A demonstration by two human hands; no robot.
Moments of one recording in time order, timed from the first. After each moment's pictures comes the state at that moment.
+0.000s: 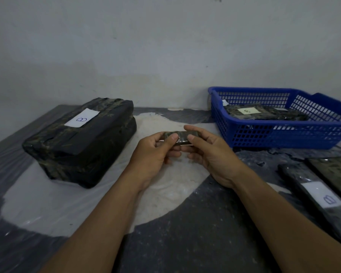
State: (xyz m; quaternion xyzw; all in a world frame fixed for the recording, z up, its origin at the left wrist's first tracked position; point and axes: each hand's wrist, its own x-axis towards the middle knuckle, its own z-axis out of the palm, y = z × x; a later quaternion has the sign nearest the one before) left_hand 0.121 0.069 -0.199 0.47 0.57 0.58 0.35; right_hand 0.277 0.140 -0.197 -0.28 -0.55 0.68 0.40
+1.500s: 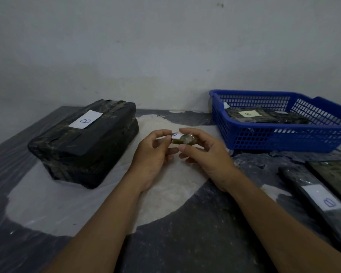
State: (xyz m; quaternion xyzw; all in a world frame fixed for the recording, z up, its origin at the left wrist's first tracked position) left_hand 0.119 0.074 -0.203 0.41 0.56 0.62 0.36; right_hand 0.275 0.124 -0.196 -0.28 -0.67 0.56 0.41
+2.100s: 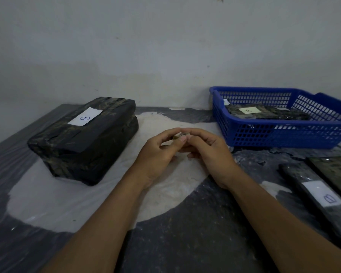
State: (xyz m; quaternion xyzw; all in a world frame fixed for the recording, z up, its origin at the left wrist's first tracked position) left_hand 0.119 0.071 -0.206 0.53 0.54 0.56 0.34; right_hand 0.274 0.131 -0.201 -0.29 -0.65 0.56 0.42
